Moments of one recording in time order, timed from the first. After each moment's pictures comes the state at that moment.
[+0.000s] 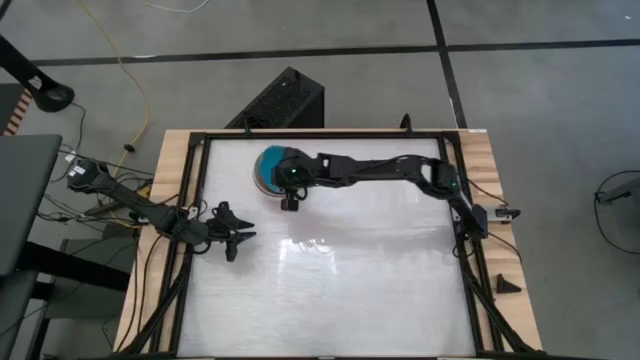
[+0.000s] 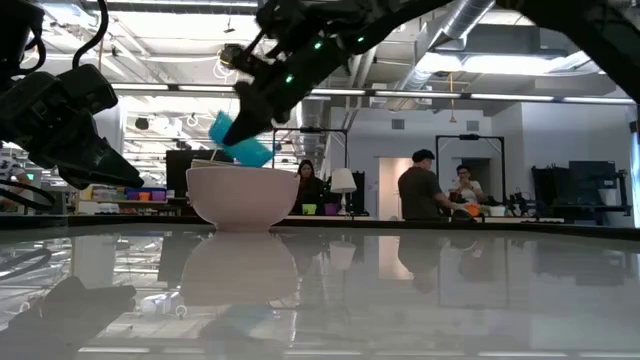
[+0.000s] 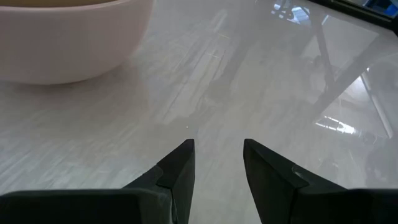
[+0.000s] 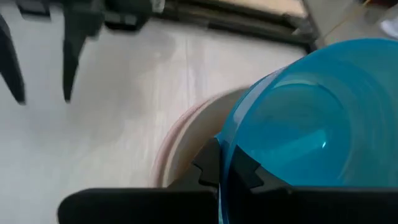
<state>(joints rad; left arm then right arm) -0.43 0.53 0.02 0.06 -0.58 -0.54 -0.17 2.15 1.83 -0.25 0.05 -0.26</state>
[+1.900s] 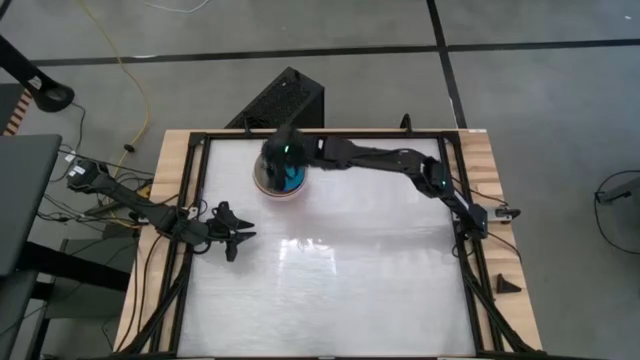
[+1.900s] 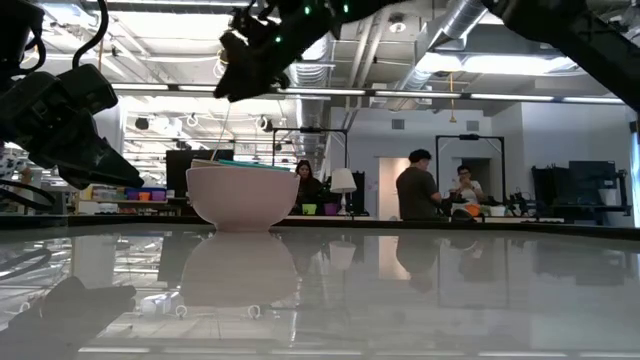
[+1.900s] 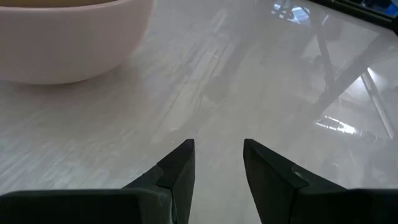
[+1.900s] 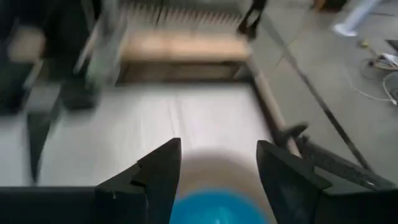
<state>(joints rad) -0.43 0.53 0.02 0.06 -0.58 -0.54 -0.21 2.24 2.23 -0.54 0.13 -0.23</state>
